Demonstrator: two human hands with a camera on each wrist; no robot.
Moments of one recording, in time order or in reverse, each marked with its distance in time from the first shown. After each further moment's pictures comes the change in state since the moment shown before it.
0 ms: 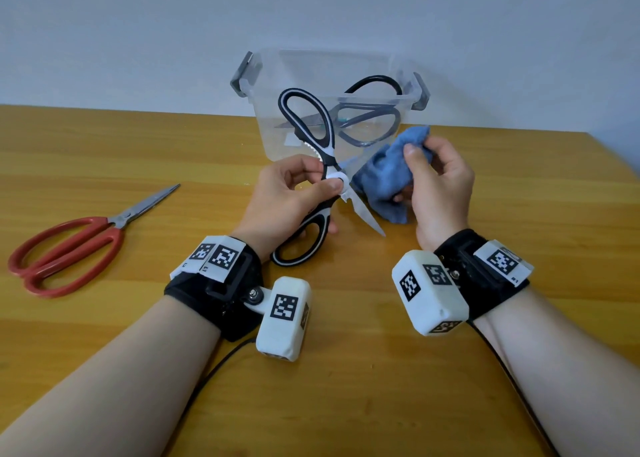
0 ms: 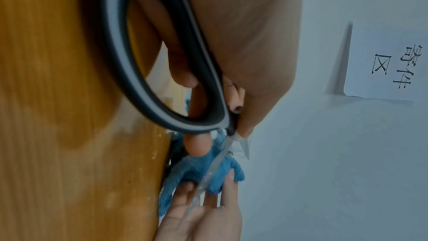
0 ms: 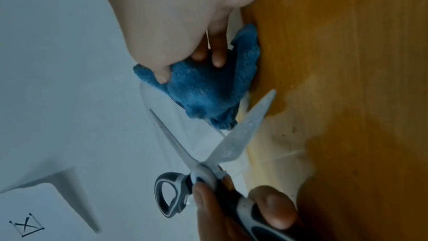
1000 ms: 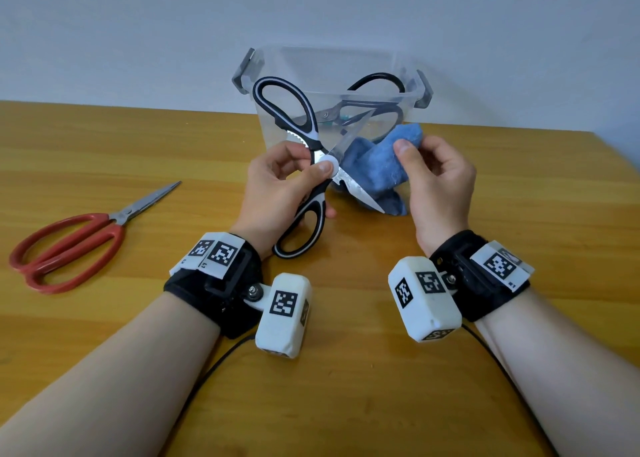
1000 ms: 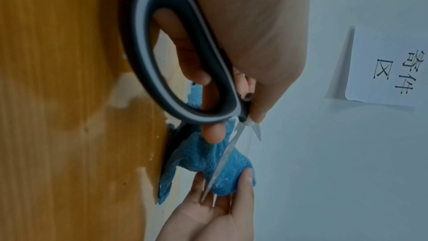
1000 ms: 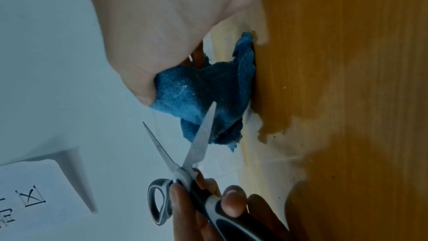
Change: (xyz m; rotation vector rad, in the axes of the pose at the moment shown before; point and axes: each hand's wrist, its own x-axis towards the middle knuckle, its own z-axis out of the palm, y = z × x) left_hand -0.003 0.006 -0.001 -0.129 0.111 0.043; right_hand -0.010 -0.009 0.001 -0.055 -0.053 -0.191
